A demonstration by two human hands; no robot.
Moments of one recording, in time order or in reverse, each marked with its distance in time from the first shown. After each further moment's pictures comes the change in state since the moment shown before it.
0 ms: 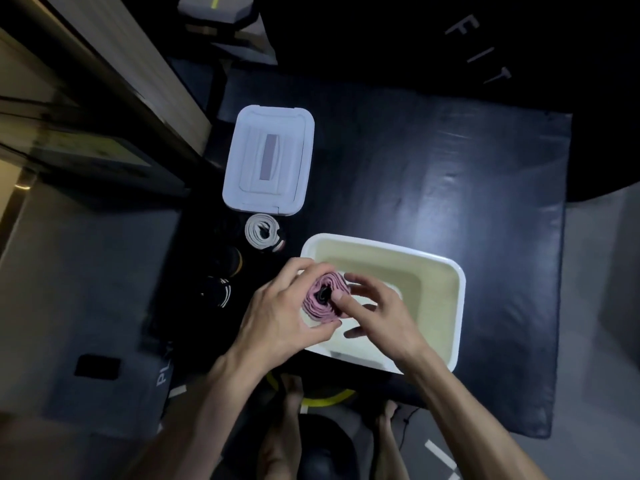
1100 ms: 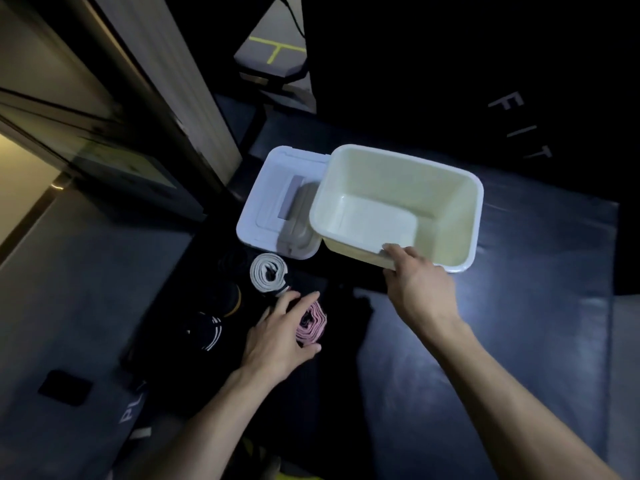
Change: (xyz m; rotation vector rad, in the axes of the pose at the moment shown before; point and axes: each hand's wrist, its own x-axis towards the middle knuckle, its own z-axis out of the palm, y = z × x) left_hand 0.050 -0.082 0.067 0.170 -0.066 -0.370; right_hand 0.135 -0.059 -0.048 -1.249 0.300 -0.399
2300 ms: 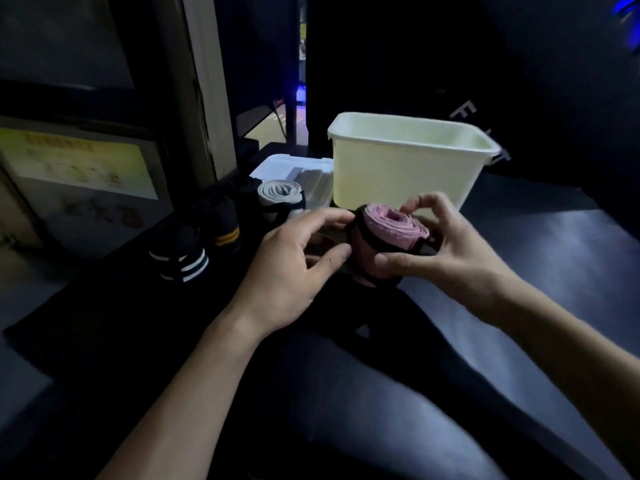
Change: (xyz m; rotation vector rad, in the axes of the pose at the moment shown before) left_hand -0.015 -0.076 0.095 -0.591 0.546 0.798; right_hand -0.109 -0.001 0.166 1.032 0.282 -0.481
